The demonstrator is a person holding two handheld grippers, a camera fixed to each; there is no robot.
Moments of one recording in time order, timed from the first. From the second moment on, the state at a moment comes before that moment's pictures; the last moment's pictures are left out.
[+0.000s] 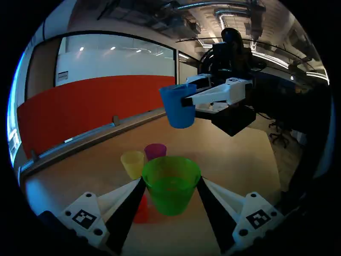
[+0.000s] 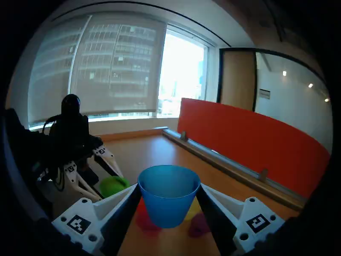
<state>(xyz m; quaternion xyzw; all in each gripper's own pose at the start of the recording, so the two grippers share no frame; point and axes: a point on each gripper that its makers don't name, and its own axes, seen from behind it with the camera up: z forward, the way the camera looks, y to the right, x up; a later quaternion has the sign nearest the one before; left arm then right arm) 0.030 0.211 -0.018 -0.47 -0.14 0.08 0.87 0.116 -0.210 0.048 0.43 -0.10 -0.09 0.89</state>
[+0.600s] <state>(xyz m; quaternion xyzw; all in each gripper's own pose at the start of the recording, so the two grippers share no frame) -0.011 0.206 -0.031 -0.47 -0.19 0.12 0.86 0.058 -0.195 0.041 0.44 -0.15 -0.12 0.88</state>
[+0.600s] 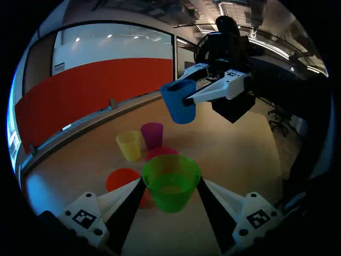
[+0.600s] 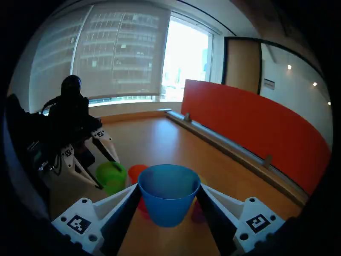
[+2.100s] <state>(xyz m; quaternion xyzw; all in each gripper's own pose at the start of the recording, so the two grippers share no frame) -0.074 0.207 -0.033 -0.47 -0.26 0.13 0.83 -0.045 -0.185 0.037 0.45 -0.23 -0.15 0.85</state>
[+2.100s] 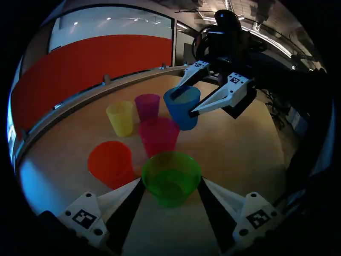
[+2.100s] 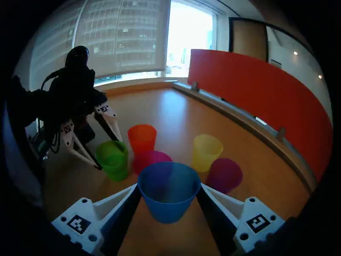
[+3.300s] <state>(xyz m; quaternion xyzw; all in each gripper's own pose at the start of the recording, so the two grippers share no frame) -0.088 0.198 -0.036 -0.47 -0.30 0.12 0.82 -0.092 -0.172 0.035 0.44 -0.27 -0.15 0.85</state>
